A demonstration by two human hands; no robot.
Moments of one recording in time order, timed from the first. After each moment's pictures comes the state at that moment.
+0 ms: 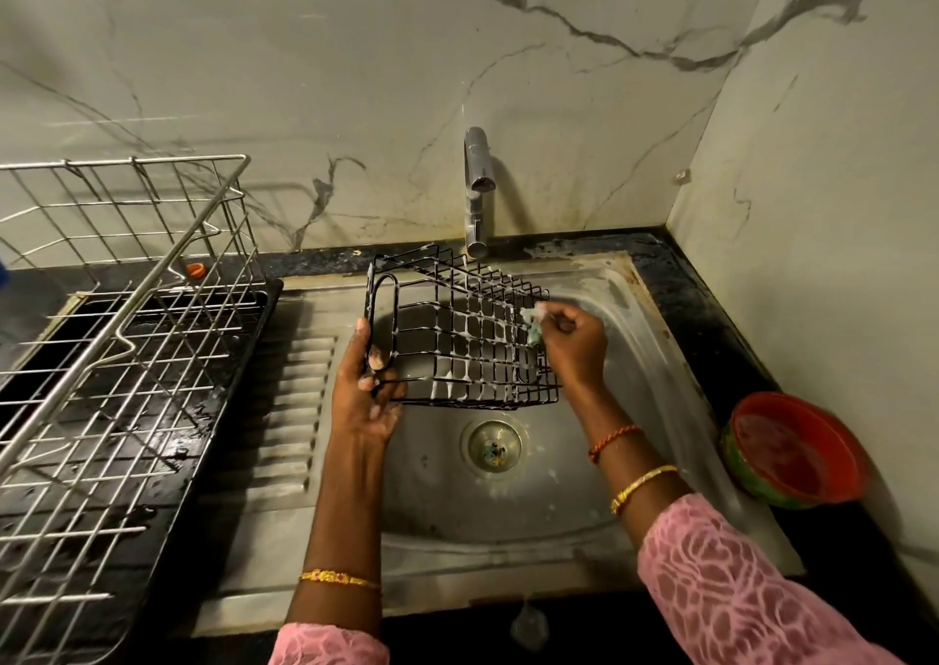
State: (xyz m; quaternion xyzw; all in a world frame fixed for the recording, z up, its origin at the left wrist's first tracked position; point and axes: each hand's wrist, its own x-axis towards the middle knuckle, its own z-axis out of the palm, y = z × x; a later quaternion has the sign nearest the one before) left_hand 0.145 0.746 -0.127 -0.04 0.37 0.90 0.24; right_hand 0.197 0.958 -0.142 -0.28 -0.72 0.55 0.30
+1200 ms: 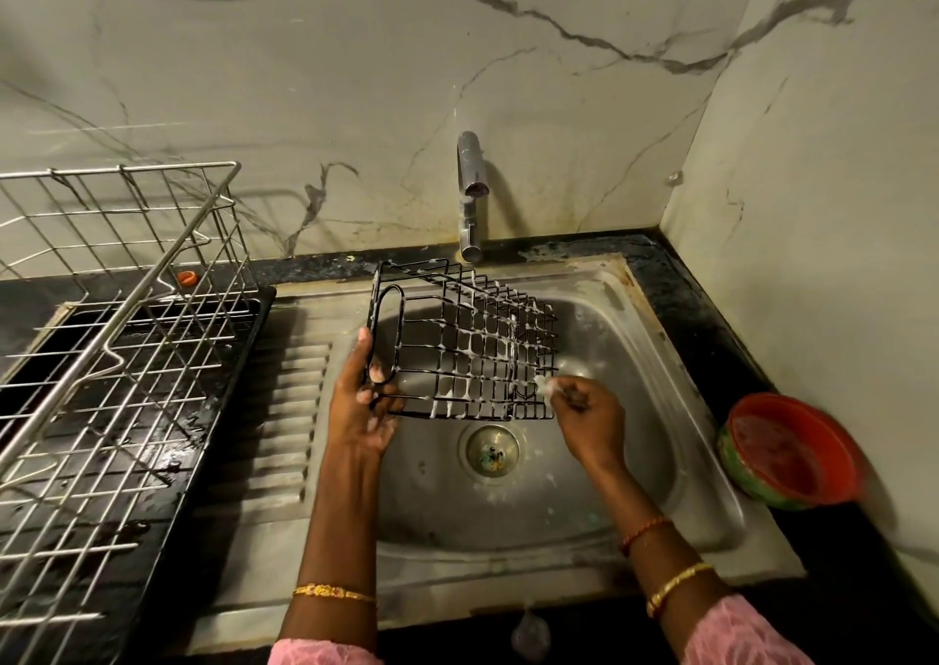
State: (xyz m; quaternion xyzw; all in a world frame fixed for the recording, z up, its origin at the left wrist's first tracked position) left_hand 0.145 0.747 -0.130 -0.03 0.41 0.88 0.24; right_hand 0.255 0.953 -0.192 -0.32 -0.75 0.52 0.25
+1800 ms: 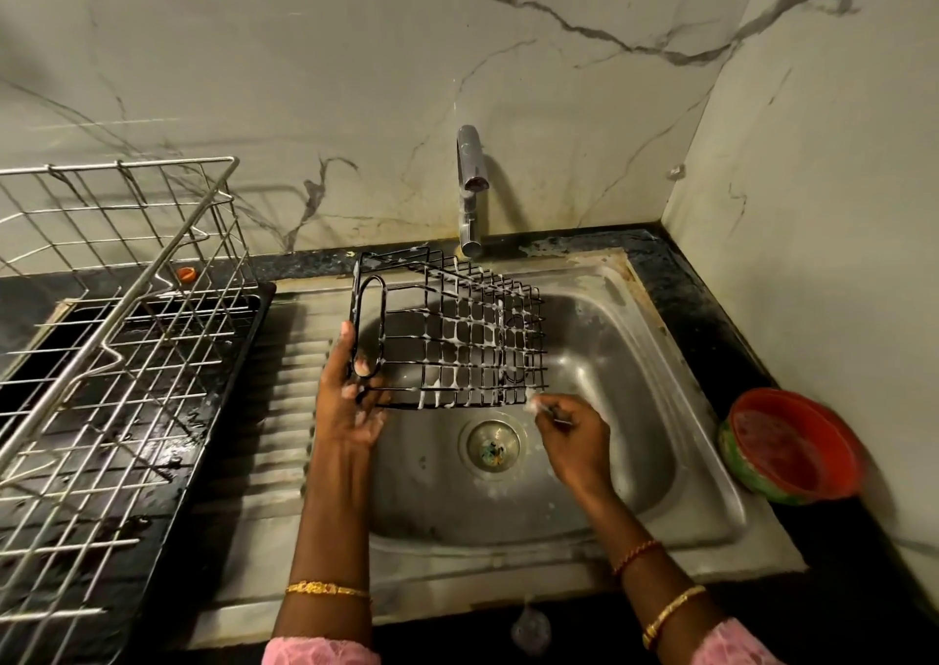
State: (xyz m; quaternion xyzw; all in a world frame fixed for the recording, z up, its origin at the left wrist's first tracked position) left_hand 0.145 0.740 -0.120 -0.04 0.41 0.88 0.23; right_hand 0.265 0.933 -0.210 -0.30 -0.76 0.53 0.25
